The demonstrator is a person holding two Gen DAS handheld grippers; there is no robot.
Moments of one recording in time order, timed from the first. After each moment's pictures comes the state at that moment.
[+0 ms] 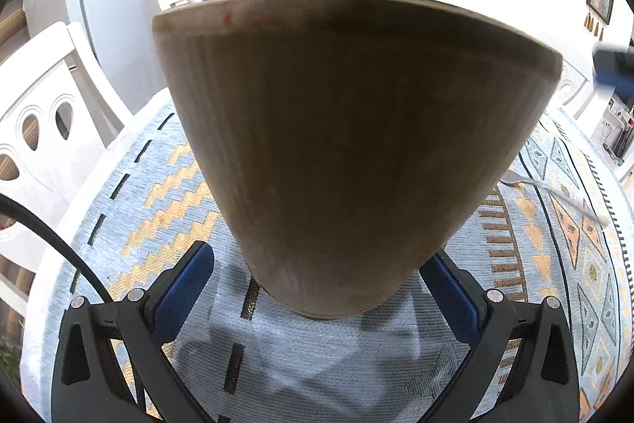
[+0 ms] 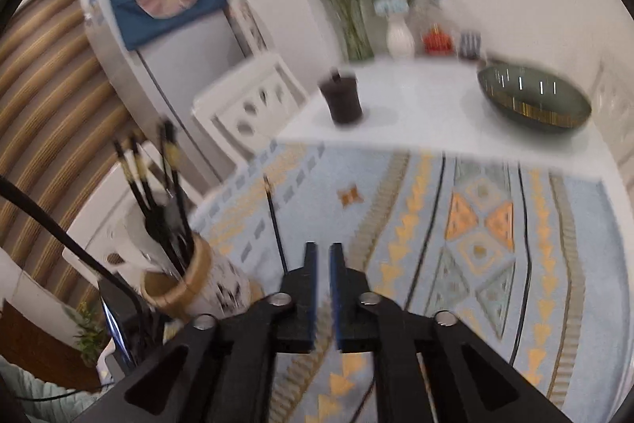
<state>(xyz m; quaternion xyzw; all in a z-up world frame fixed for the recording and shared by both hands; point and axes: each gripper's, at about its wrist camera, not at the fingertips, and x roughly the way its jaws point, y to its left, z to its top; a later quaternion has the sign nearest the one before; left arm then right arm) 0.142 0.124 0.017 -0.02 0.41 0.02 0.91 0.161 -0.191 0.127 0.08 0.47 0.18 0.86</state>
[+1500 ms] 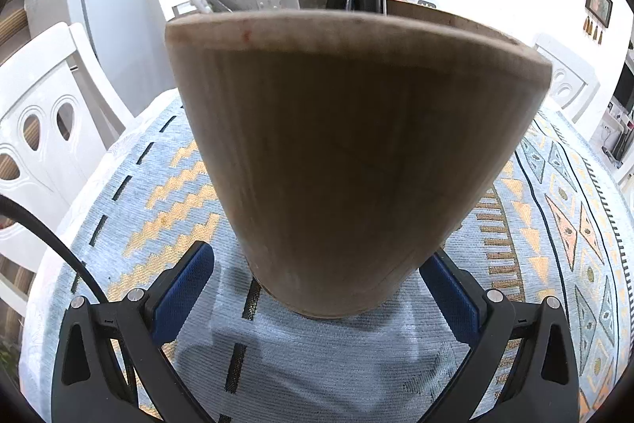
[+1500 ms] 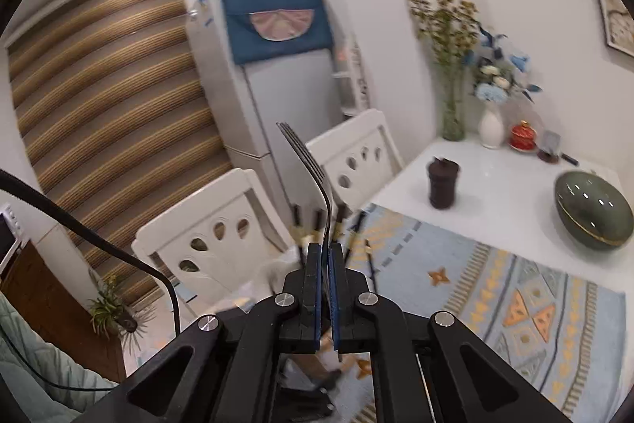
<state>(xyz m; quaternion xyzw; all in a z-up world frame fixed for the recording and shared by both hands) 0.139 0.128 0.023 -0.02 0.40 0.02 0.91 0.128 -0.087 0.249 0.02 0.31 0.33 0.89</state>
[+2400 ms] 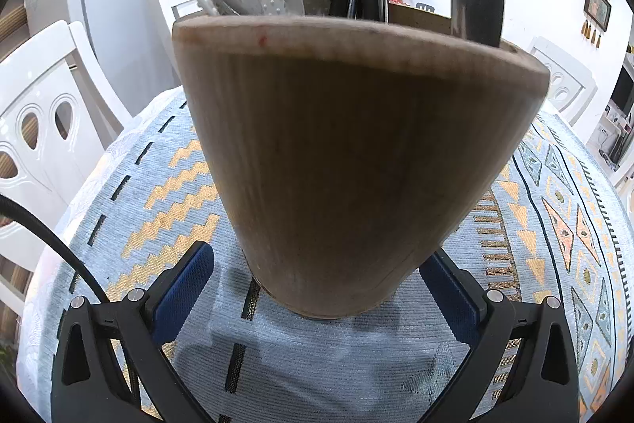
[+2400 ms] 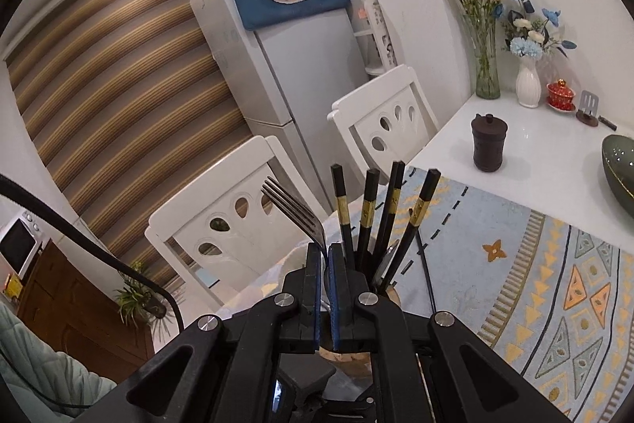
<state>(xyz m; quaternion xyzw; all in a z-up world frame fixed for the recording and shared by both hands) 0.135 0.131 0.028 -0.03 0.40 0.01 0.91 0.150 -0.047 0.206 0.04 0.38 0.36 0.85</state>
